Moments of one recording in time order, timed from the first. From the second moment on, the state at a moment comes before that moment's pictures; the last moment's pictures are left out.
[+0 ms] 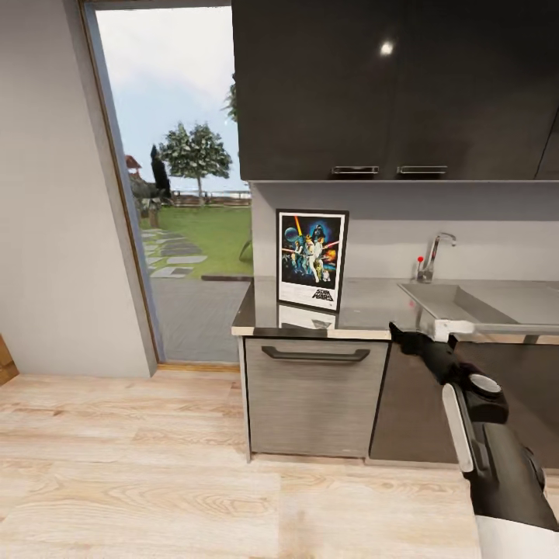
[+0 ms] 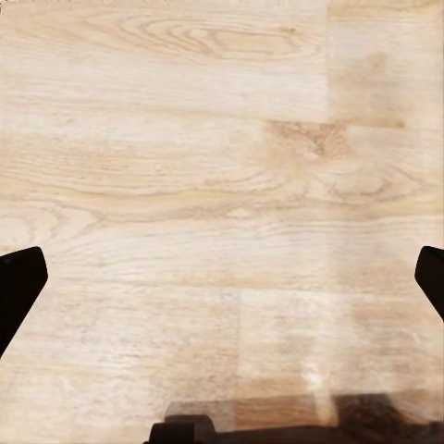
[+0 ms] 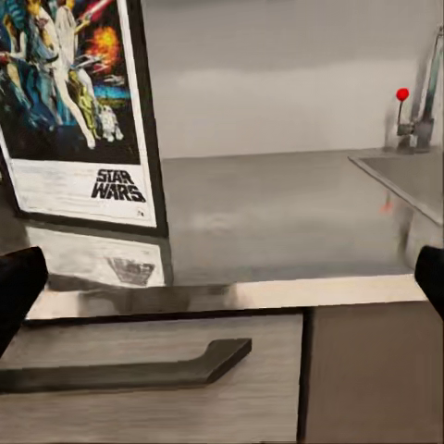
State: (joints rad) left arm 0.04 -0.03 0.00 -0.67 0.00 -0.01 0.00; right arm -0.50 -0.06 -0.20 -1.54 -0.01 0.47 0.14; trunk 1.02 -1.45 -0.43
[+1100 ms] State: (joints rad) left arm 0.04 -0.03 0.01 -0.67 0.00 -0.02 0.00; right arm -0.56 -0.18 -0.34 -1.41 -0.01 0.59 0.98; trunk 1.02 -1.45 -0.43
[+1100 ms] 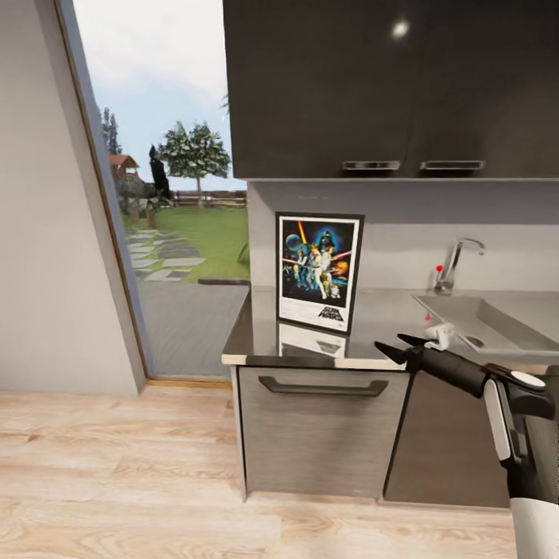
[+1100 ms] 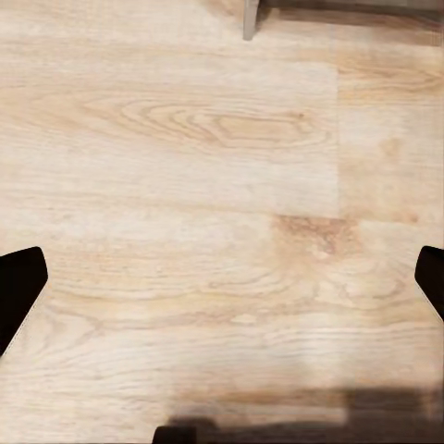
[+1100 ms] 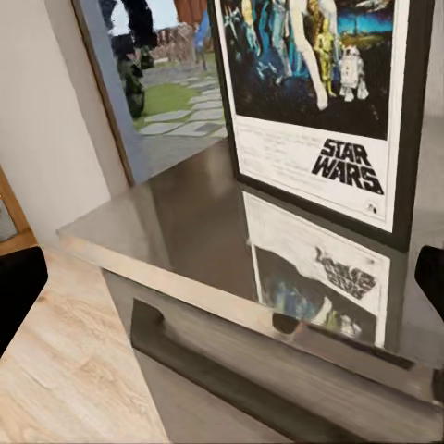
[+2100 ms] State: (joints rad) left arm 0.04 -0.03 0.01 -0.67 0.00 -0.02 0.00; right arm -0.60 -0.18 -0.34 -1.20 0.00 0.59 0.96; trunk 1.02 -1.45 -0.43
